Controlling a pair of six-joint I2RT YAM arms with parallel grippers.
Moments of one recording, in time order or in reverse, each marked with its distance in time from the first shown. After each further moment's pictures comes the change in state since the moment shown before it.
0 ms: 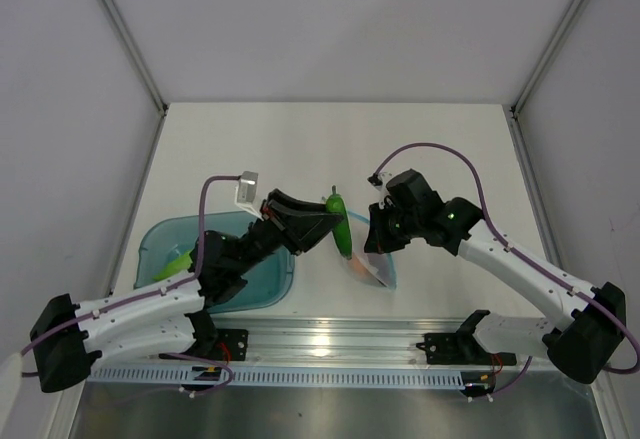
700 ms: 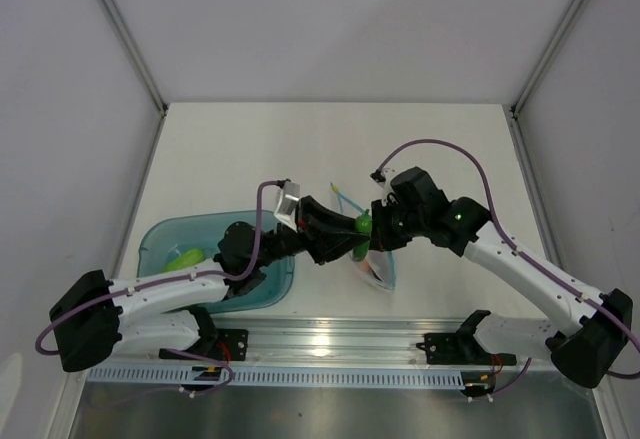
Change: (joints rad) left arm 0.000 0.195 0.043 0.092 0.227 0.252; right arm 0.004 -0.027 0.027 -0.011 0.000 0.002
